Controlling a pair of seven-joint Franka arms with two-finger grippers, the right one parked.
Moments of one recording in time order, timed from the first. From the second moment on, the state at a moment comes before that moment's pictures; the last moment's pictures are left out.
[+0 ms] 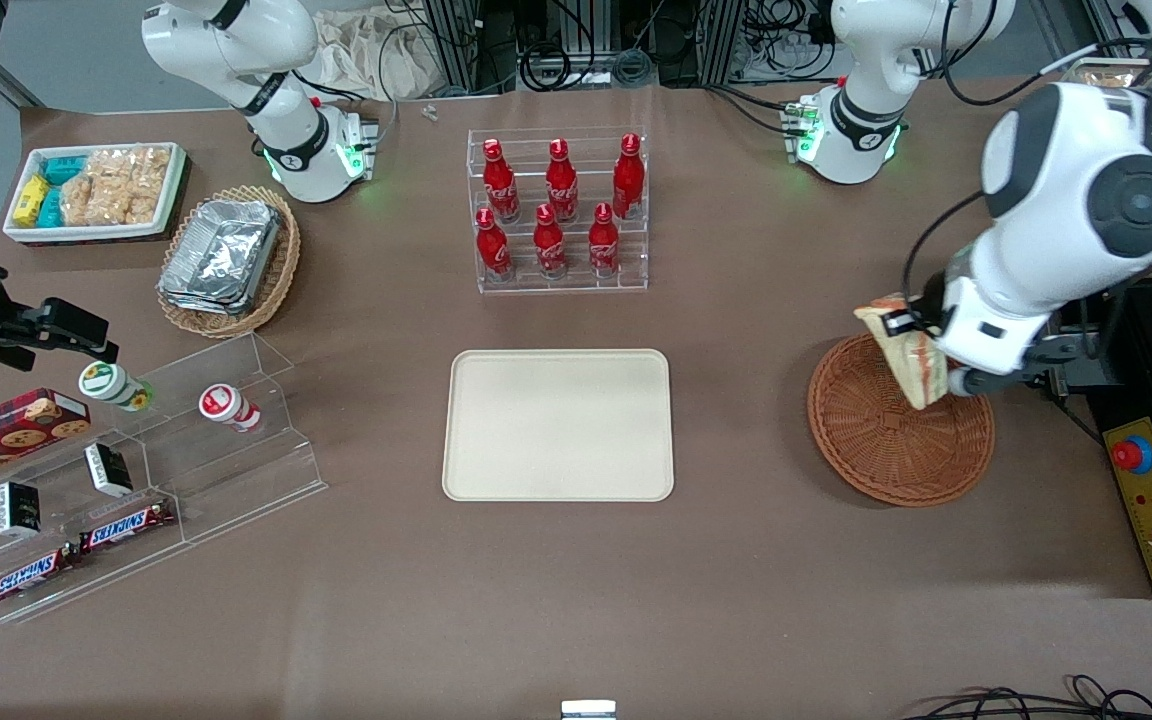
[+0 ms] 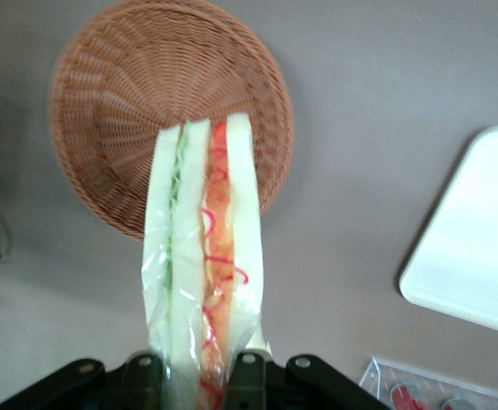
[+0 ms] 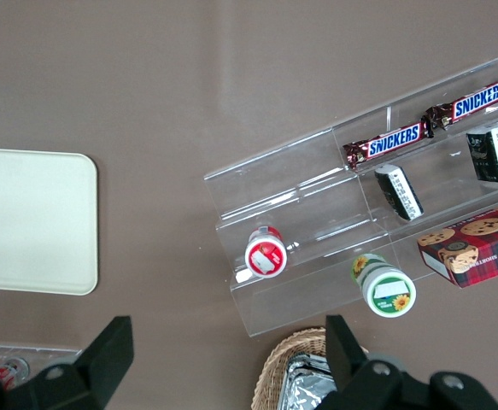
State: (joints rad) arm -0.08 0.08 -0.17 -1.79 -0.01 1.71 -0.52
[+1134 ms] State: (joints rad) arm -0.35 0.40 -0.35 -1.74 0.14 2.15 -0.70
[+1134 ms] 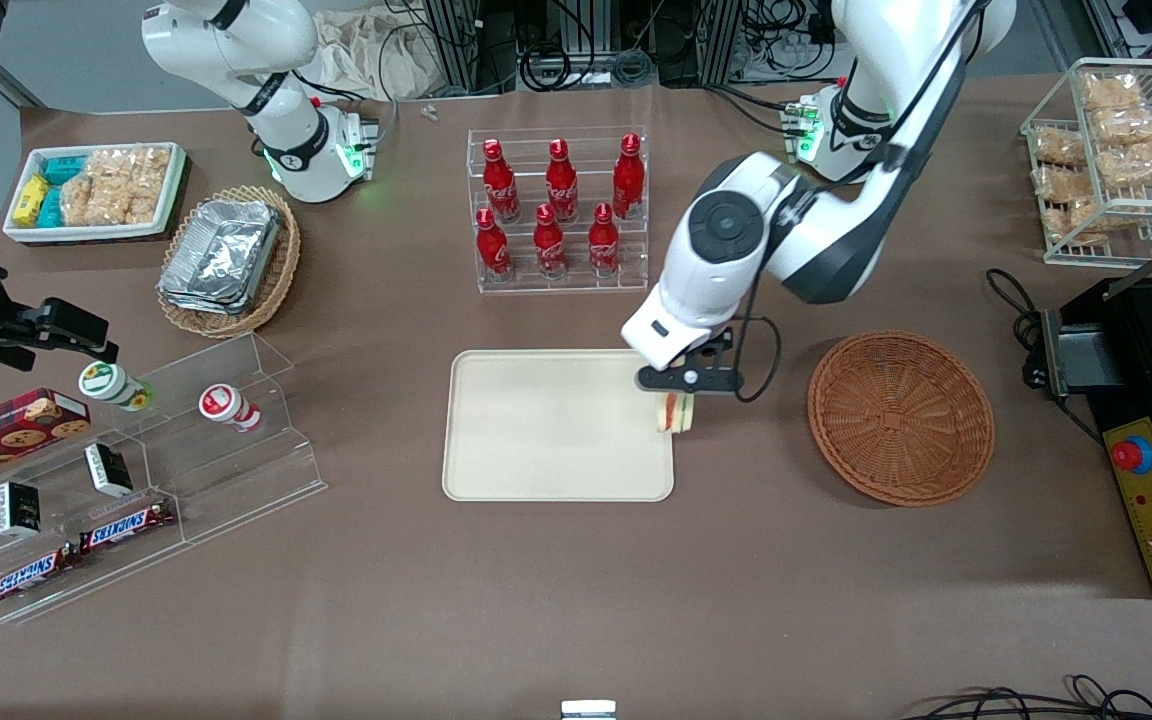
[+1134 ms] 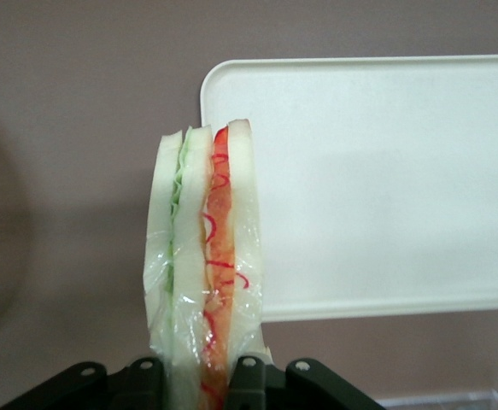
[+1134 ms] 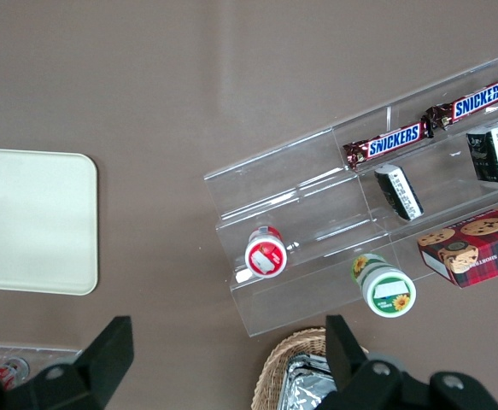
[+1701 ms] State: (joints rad) arm -0.40 0.63 -0.35 -1.74 0.33 2.37 -0.88
